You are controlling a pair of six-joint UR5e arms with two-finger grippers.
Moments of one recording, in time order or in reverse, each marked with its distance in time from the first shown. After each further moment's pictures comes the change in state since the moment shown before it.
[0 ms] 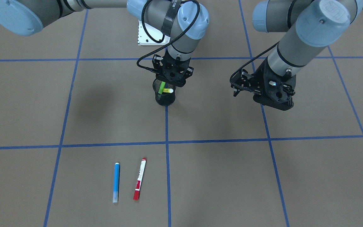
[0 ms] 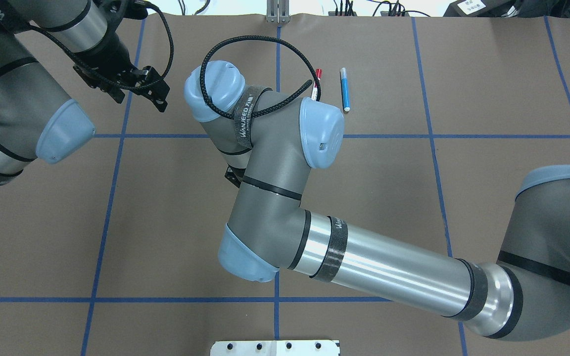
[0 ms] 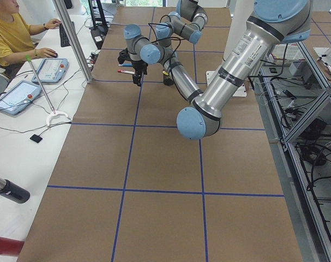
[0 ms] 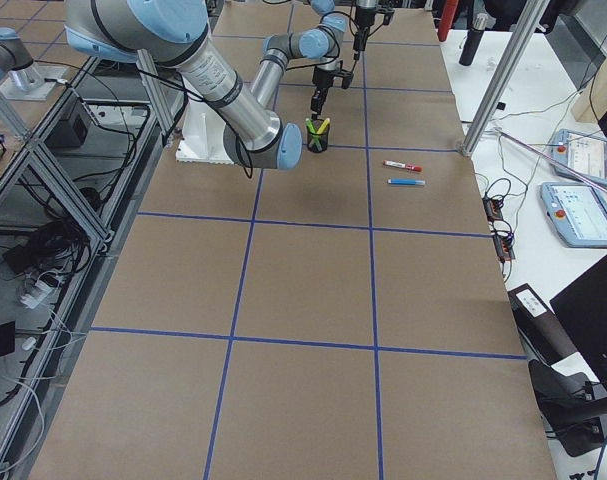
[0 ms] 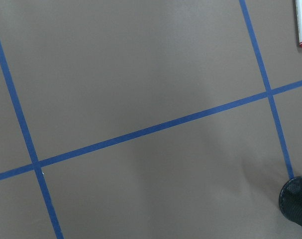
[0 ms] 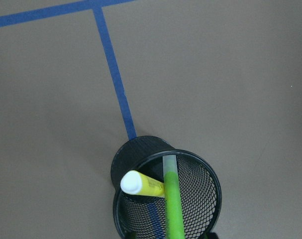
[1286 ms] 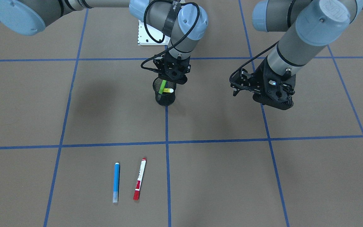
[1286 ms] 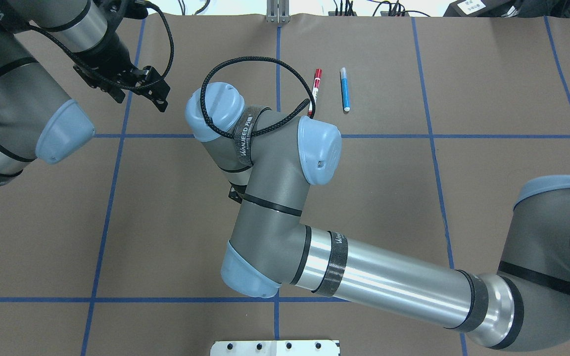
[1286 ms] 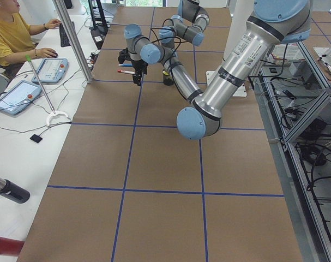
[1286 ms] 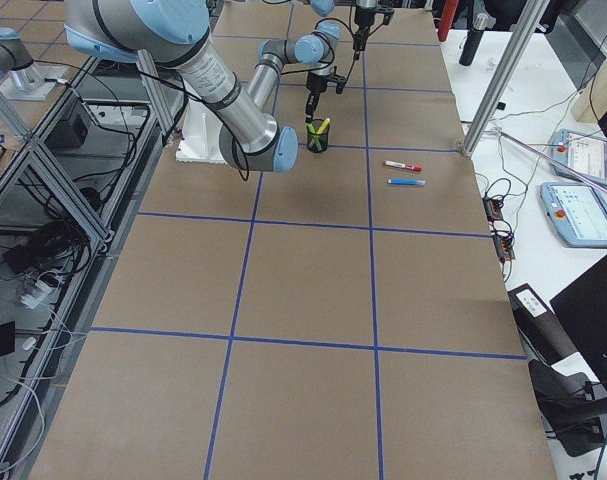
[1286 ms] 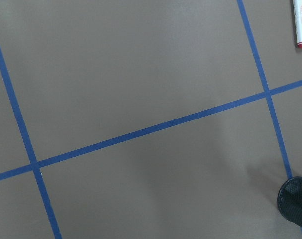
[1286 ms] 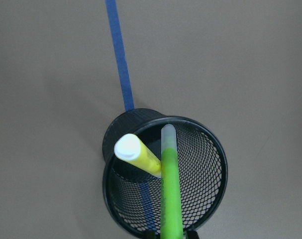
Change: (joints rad) left arm 0.000 0.000 -0.003 -0.001 0.000 -0.002; right arm -0.030 -0.021 0.007 0.005 0.006 -0.055
